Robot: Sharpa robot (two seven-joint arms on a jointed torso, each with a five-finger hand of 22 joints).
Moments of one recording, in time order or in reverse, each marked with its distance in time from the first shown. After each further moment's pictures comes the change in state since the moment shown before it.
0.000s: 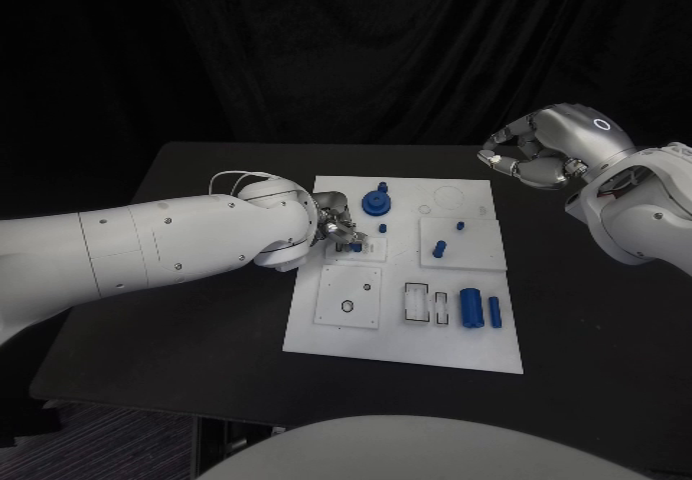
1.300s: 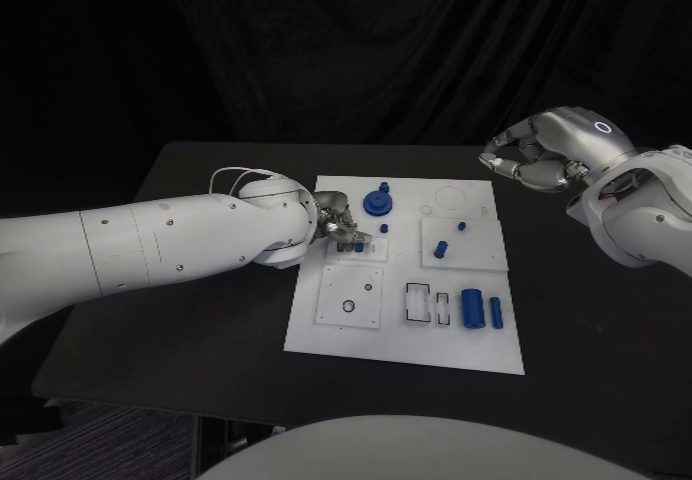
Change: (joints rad) left arm -0.001 -0.004 0.002 -0.007 -0.064 0.033 0.014; left_hand -0.146 -0.001 -0.124 0.099 -0.216 -0.008 0.012 -0.059 0.002 0.000 0.014 0.000 0.000 0.000 0.015 0.000 0.000 0.000 -0.011 0.011 -0.018 0.000; right arm -0.004 0.001 0.000 -0.001 0.000 0.008 -0.001; right_hand 0.004 -0.004 0.000 0.000 0.000 0.000 0.000 0.000 0.000 0.000 0.000 0.000 0.000 0.000 0.000 0.000 0.000 0.000 0.000 0.000 0.000 0.000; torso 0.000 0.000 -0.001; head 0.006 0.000
